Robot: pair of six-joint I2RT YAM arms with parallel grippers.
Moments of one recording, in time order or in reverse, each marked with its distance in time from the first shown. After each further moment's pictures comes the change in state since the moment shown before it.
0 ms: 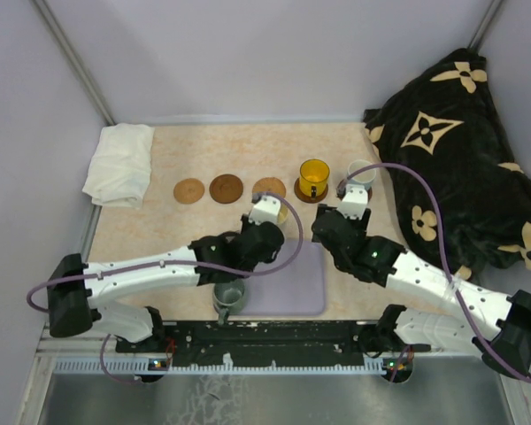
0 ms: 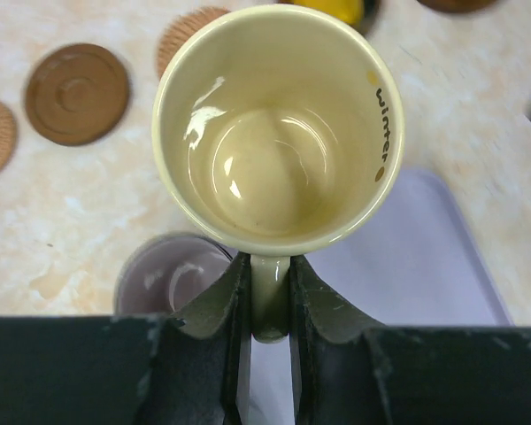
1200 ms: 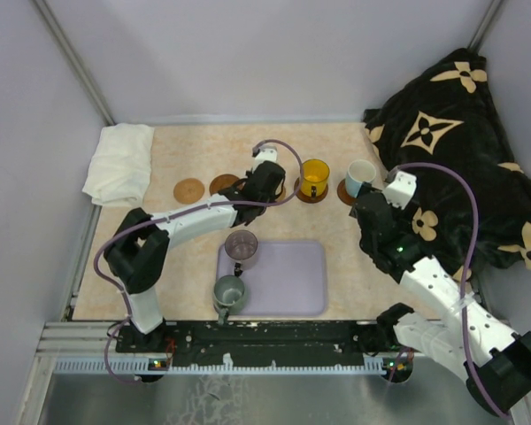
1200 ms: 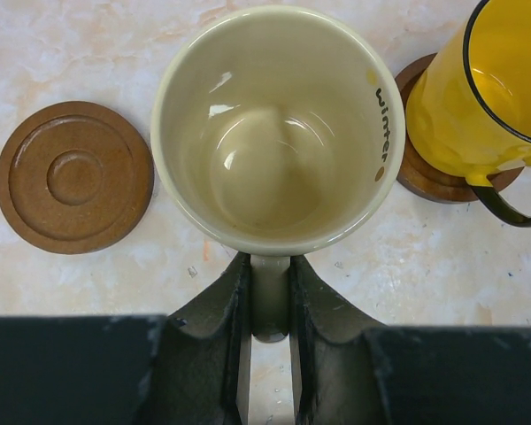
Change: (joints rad) left arm 0.457 0.470 0.277 0.227 0.206 0.063; right arm -0.400 -0.120 -0.089 0.167 0.055 -0.202
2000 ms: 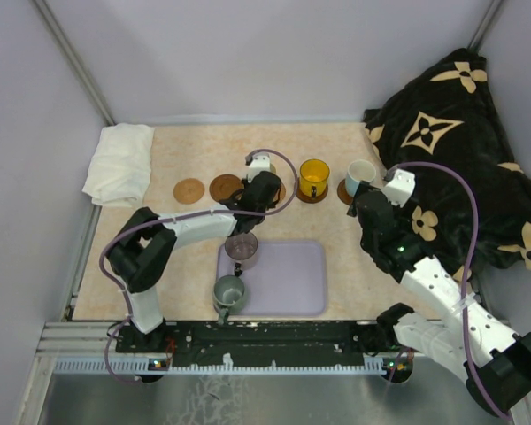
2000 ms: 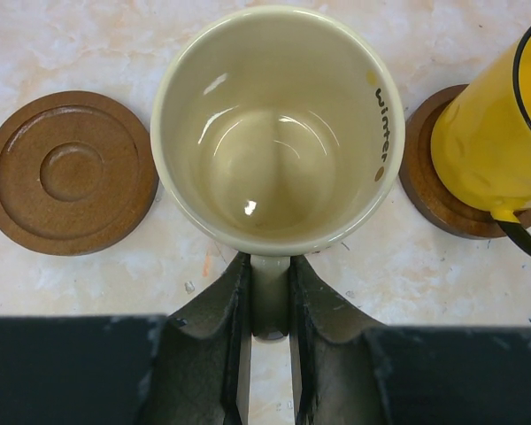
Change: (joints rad) left arm 0.000 0.013 -0.132 0.217 -0.073 -0.056; right arm -0.006 -0.002 0.013 0.027 -0.049 -0.023
